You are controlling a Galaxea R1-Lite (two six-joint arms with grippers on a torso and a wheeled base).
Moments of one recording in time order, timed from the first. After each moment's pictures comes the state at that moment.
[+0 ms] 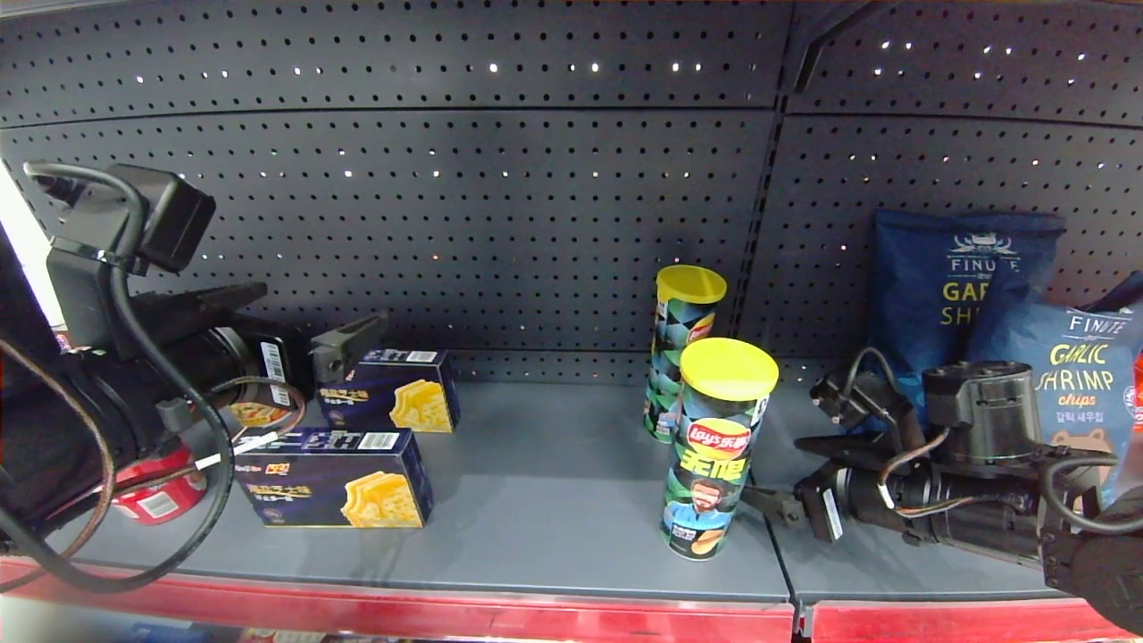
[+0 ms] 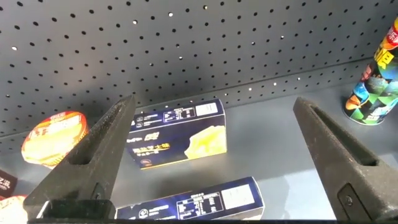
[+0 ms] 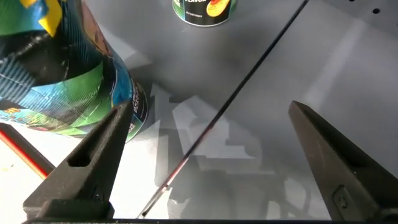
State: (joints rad) left arm -0.33 1.34 -0.68 -0.56 0.15 0.09; right arm 0.43 1.68 -0.58 -0.63 0.14 -0.14
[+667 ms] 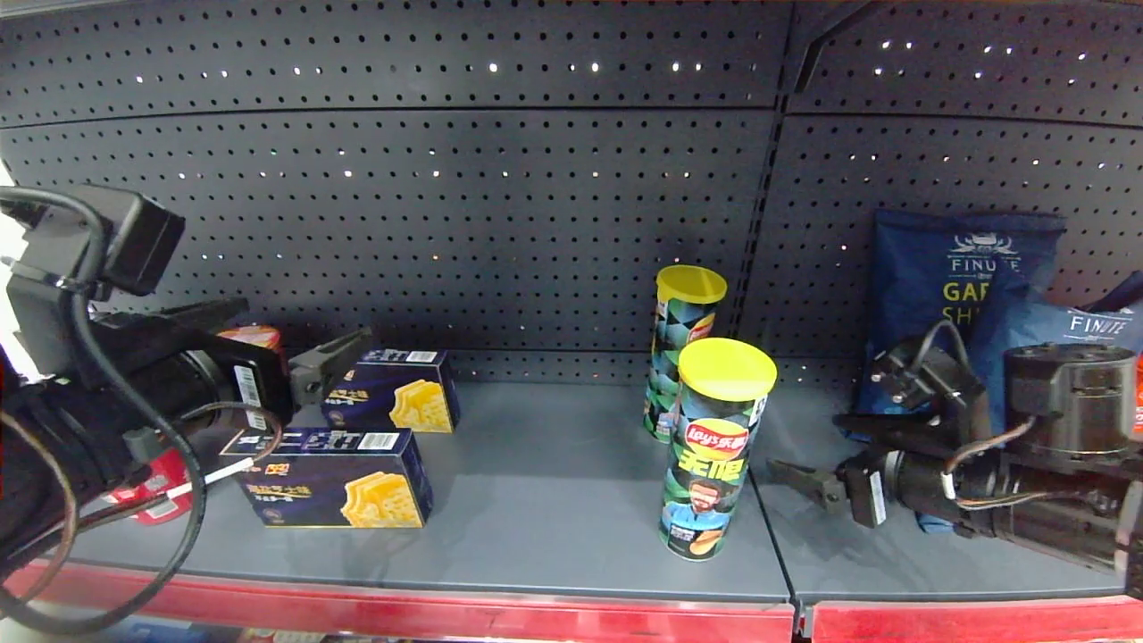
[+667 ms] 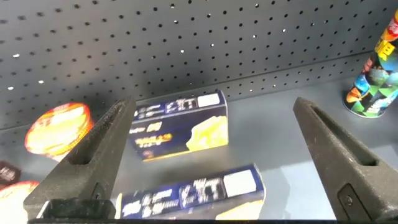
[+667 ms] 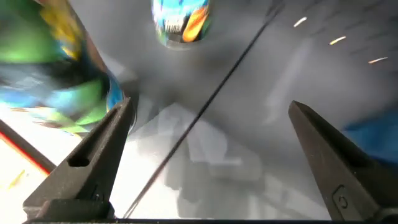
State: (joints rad) left arm -0.32 1.28 -0.62 -0.56 0.15 0.09; right arm 0.39 1.53 -0.54 -0.62 0.11 -0.14
